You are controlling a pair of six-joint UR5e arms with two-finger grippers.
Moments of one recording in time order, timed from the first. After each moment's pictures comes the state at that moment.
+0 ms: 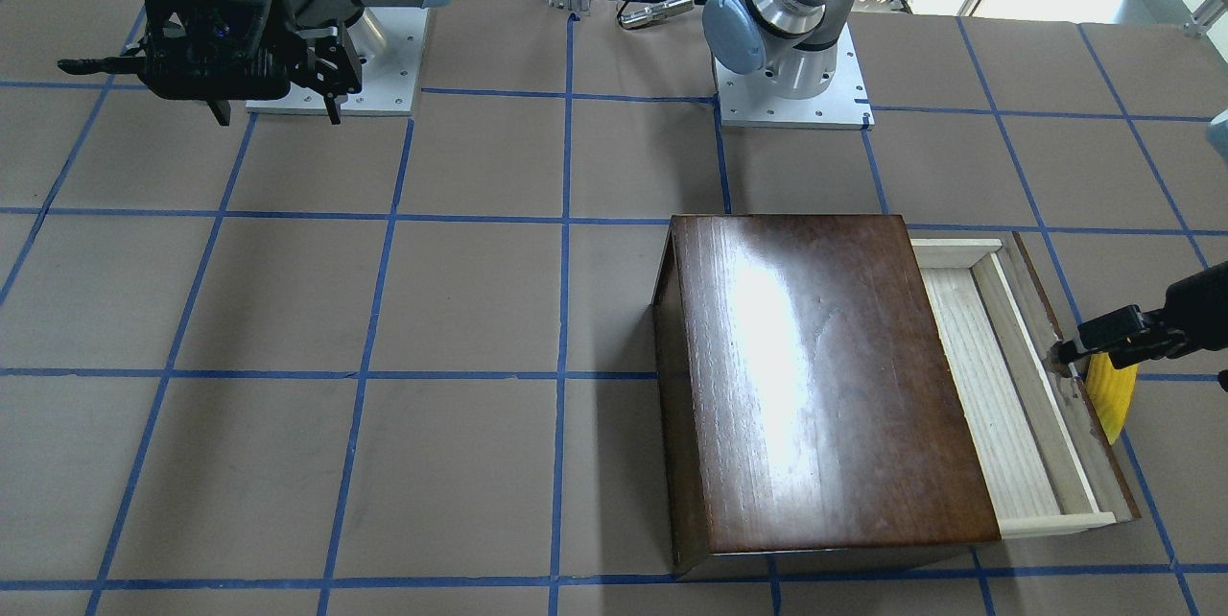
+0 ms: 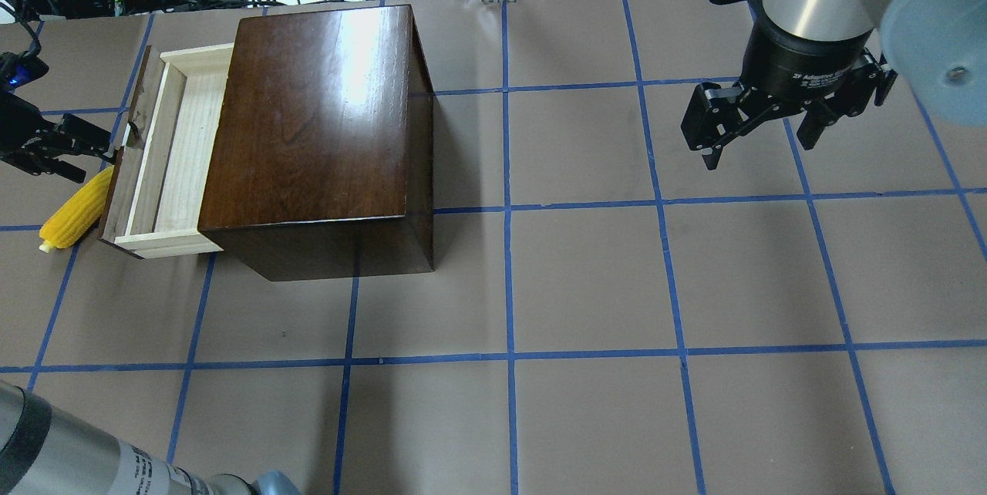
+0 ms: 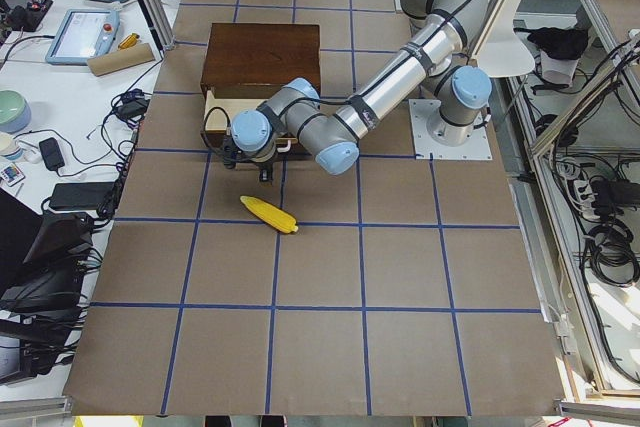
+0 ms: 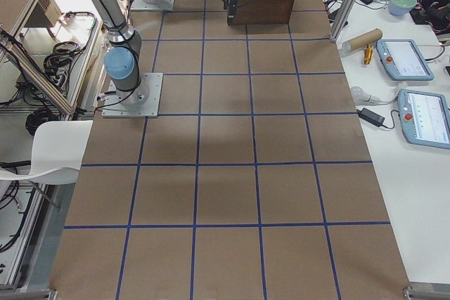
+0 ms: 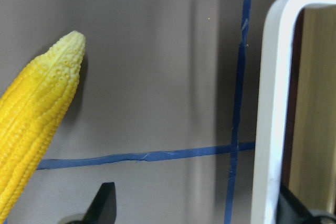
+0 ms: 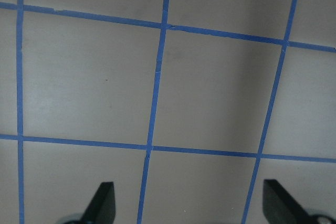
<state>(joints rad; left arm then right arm) -0.89 -2.02 -1.49 -1.40 1.33 0.66 1.61 -1.64 1.59 -1.46 -1.68 -0.08</state>
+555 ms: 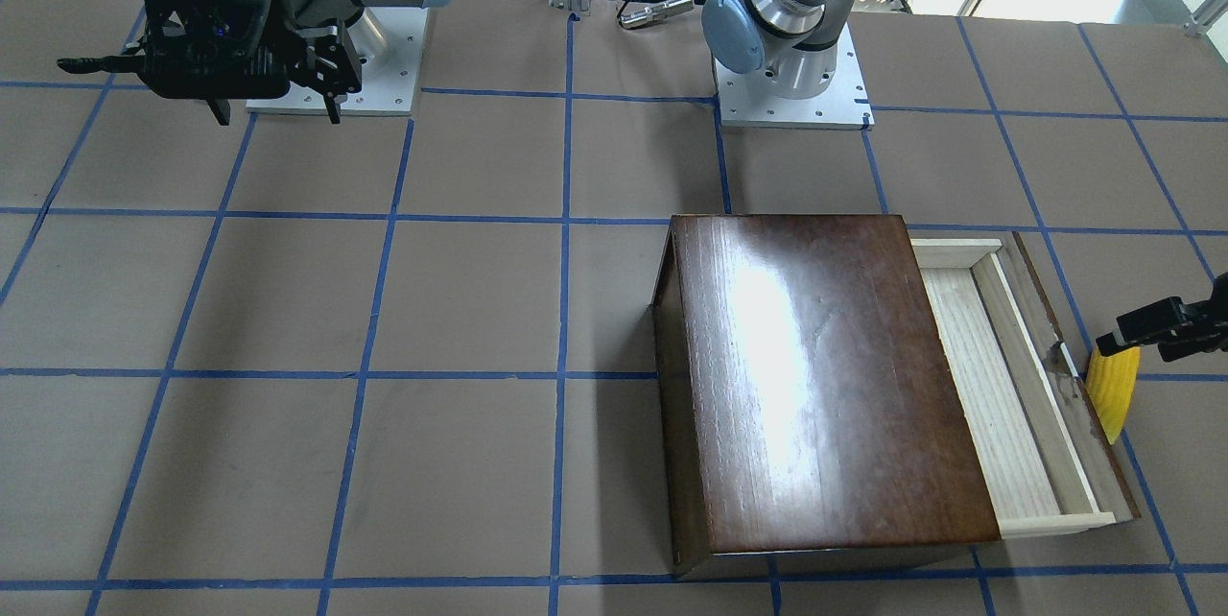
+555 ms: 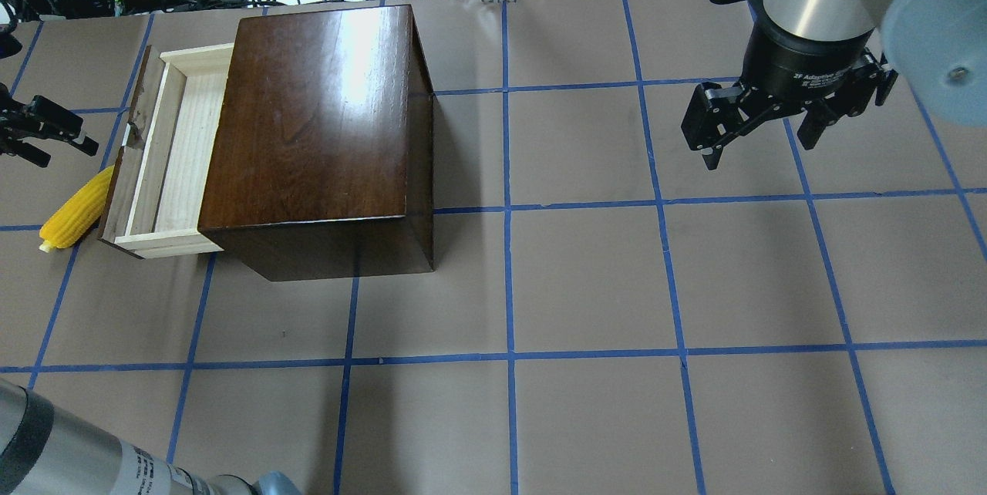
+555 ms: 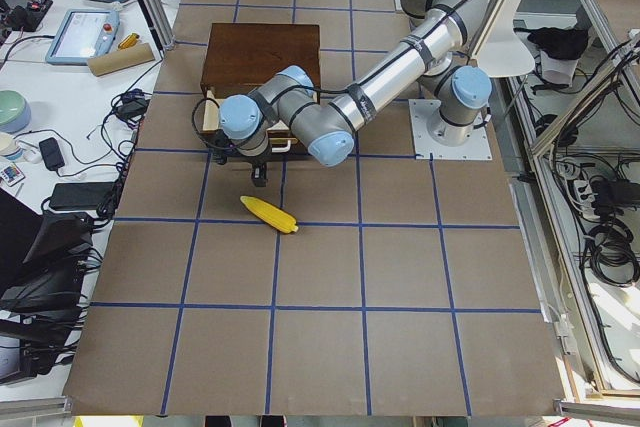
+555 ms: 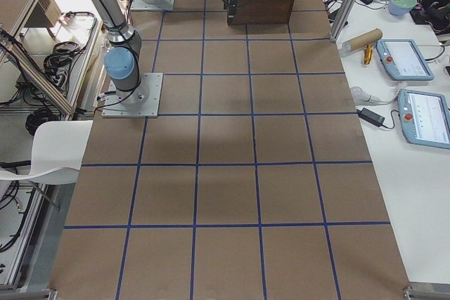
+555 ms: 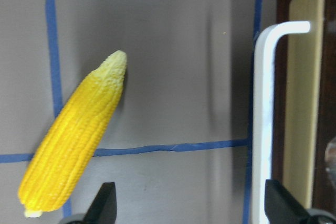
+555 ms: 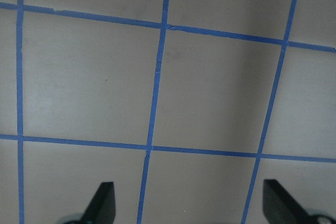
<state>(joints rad) -0.89 -2.03 -1.40 -1.45 1.46 0.69 1.61 -1.64 1.59 -1.46 -1.68 -0.08</state>
